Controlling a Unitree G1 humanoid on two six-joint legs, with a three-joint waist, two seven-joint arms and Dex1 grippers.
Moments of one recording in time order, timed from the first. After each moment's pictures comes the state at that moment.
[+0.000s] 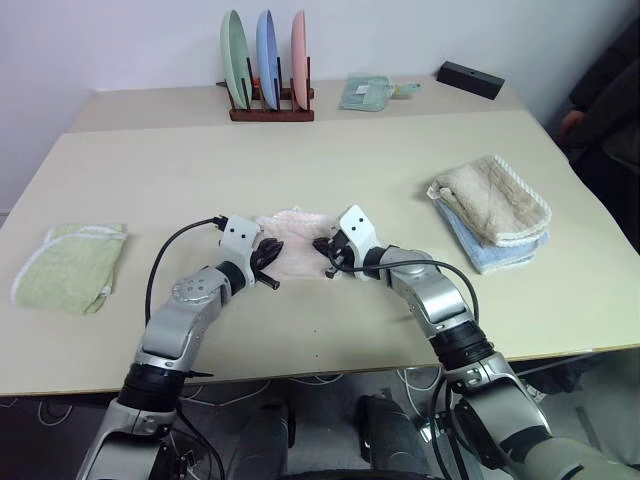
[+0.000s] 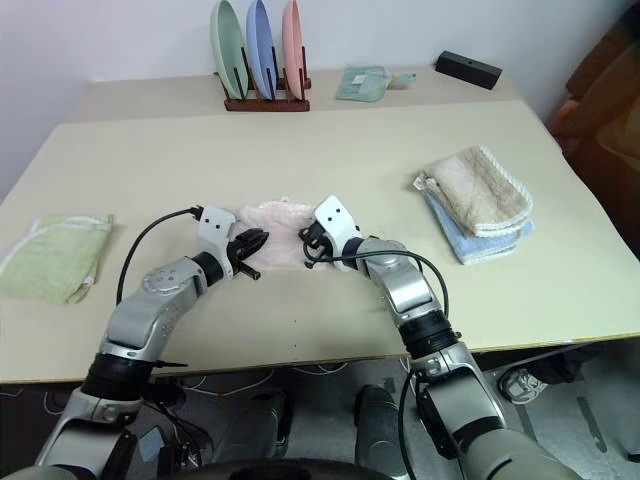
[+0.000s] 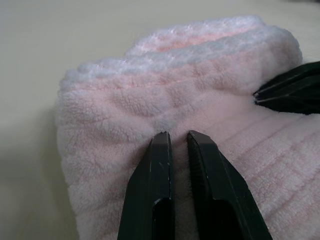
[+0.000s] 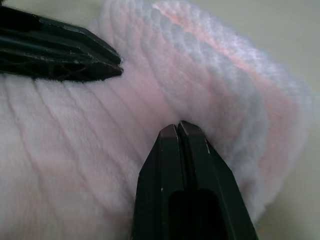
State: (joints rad) left arm -0.30 0.37 -0.10 -0.07 -0.30 0.48 -0.36; right arm -0.56 -0.21 0.25 0.22 0.07 0.41 0.62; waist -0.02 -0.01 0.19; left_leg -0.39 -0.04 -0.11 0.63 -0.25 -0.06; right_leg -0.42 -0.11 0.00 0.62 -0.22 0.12
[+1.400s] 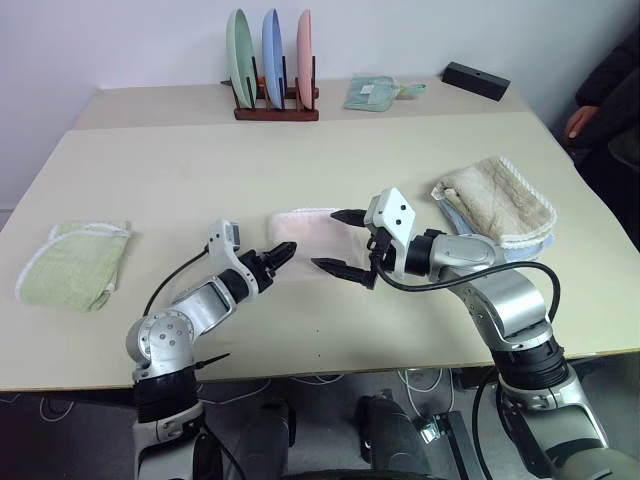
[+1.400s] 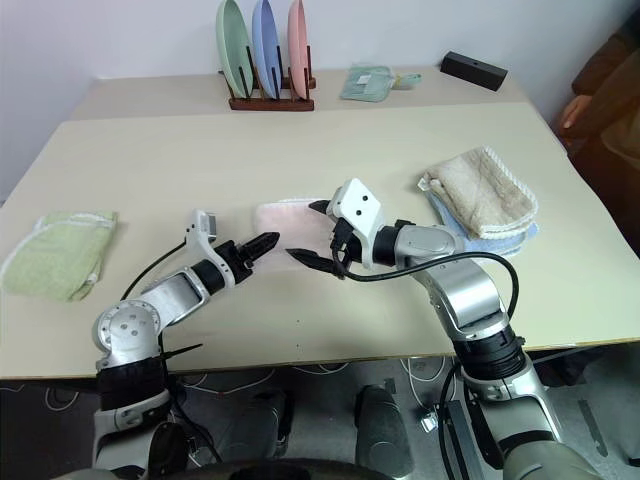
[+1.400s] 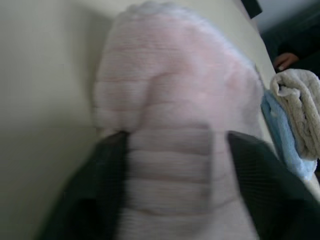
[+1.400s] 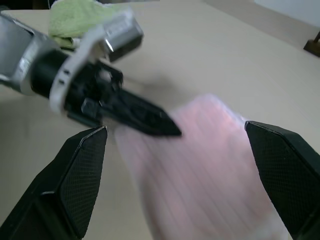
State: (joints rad) left arm -0.33 0.06 0.34 -0.20 -0.88 1.11 -0.05; right arm -0.50 -0.44 0.18 -0.31 0.29 0.60 0.81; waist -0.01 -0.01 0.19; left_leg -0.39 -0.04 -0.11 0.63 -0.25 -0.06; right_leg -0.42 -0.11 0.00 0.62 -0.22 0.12
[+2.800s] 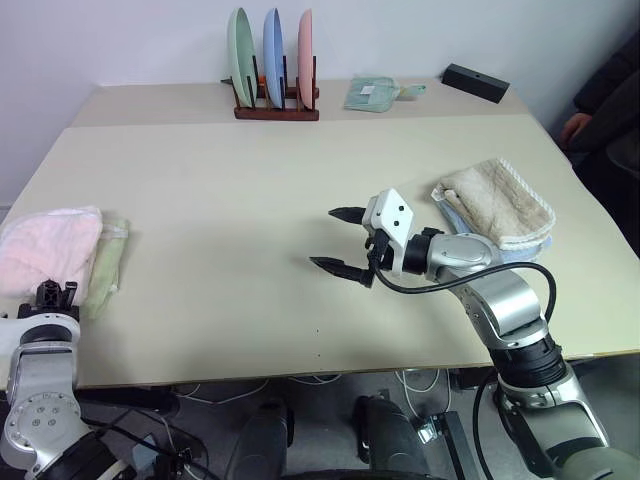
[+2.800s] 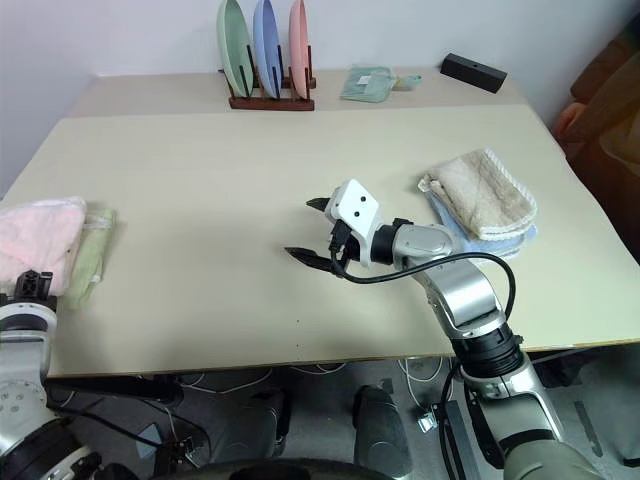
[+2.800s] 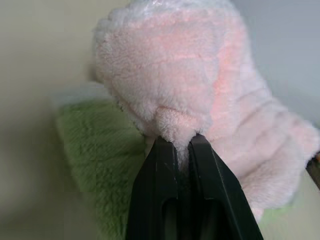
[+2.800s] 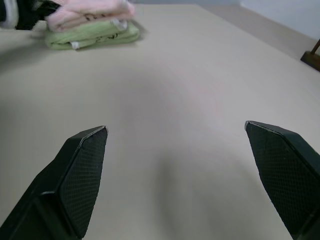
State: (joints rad) left arm -0.09 0.17 0.95 -0.22 -1.02 0.52 0.24; right arm -0.51 -0.45 0.21 -0.25 0.28 0.51 0.82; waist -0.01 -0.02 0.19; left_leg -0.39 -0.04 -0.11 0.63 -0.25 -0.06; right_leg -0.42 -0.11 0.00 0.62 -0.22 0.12
